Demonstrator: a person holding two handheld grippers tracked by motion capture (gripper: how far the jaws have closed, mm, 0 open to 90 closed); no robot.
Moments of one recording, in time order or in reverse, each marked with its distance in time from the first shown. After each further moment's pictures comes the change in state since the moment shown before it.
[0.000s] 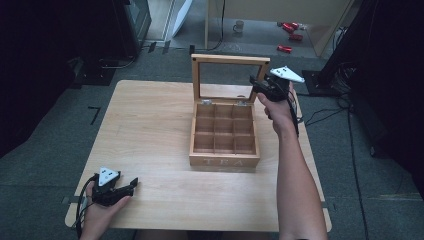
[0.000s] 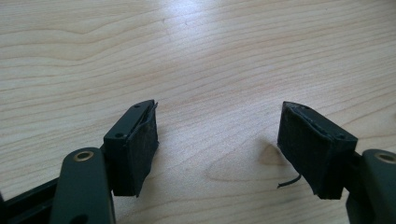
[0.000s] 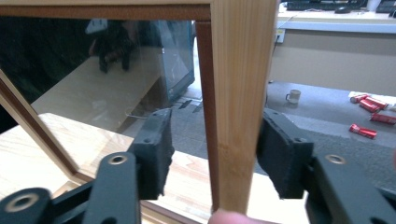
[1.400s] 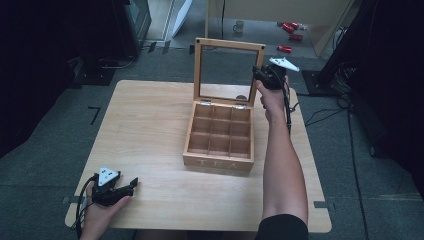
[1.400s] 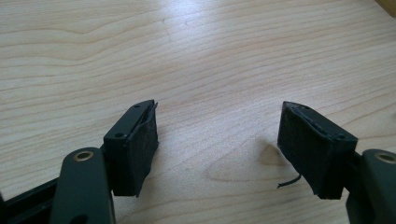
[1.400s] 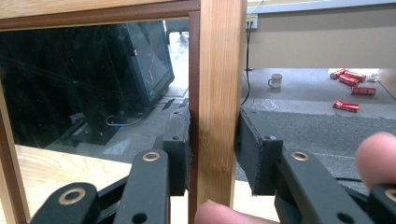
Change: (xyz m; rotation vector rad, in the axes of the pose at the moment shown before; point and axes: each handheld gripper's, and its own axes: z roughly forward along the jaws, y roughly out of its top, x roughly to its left) left arm 0.000 0.000 0.000 -0.001 0.001 0.000; right arm -0.020 0.005 0.050 0.025 -0.102 0.124
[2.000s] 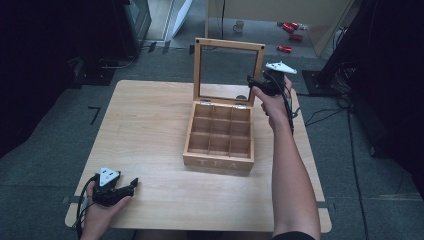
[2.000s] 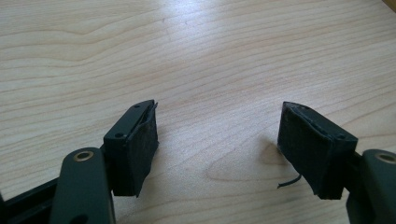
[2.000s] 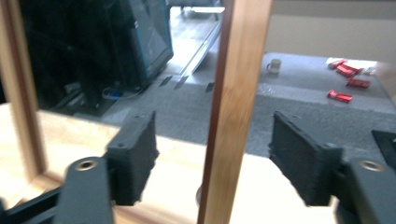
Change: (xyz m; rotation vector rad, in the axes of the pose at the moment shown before) left arm -0.001 0.000 0.000 0.003 0.009 0.009; right arm 0.015 -0.005 -0.025 0.101 -0.001 -0.084
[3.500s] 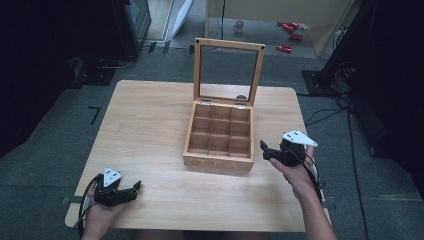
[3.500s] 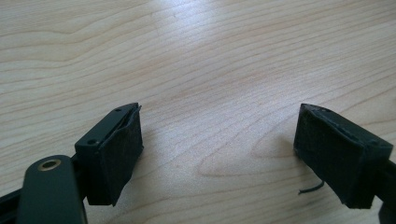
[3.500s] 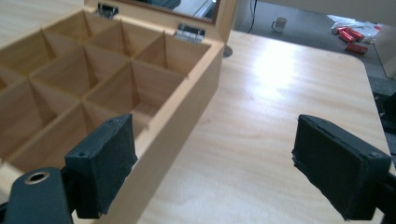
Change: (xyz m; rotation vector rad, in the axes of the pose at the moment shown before) left arm -0.005 0.000 0.002 0.030 0.002 0.051; right arm 0.006 -0.137 -0.152 0.140 0.003 -0.105
